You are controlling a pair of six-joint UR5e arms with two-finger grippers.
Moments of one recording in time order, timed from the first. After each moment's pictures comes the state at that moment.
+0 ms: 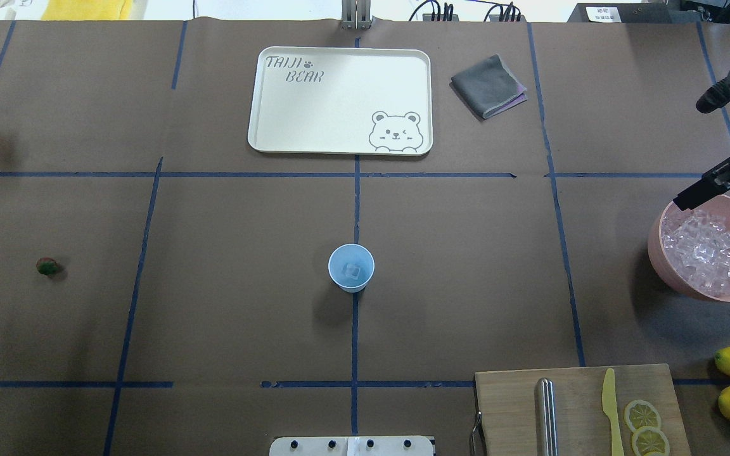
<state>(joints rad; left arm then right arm) -1.56 -1.51 -1.69 -1.50 -2.35 0.16 1.11 -1.55 2.07 -1.68 2.17 0.08</state>
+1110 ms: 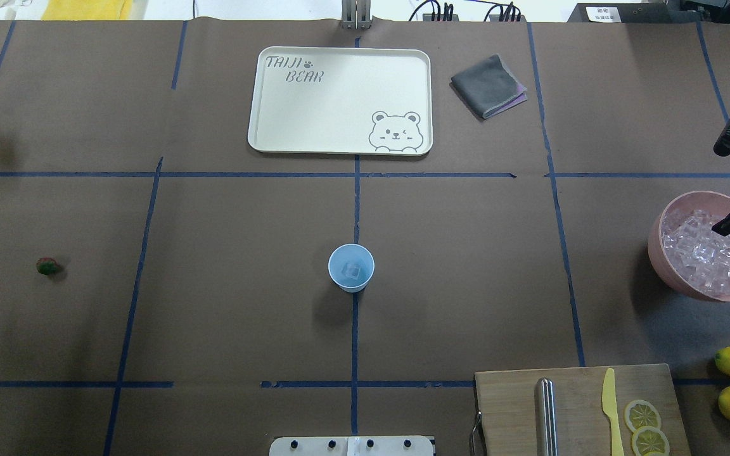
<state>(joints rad) -1.56 -1.51 -1.69 -1.50 -2.35 0.16 1.11 -1.61 1.99 -1.65 2.18 -0.36</state>
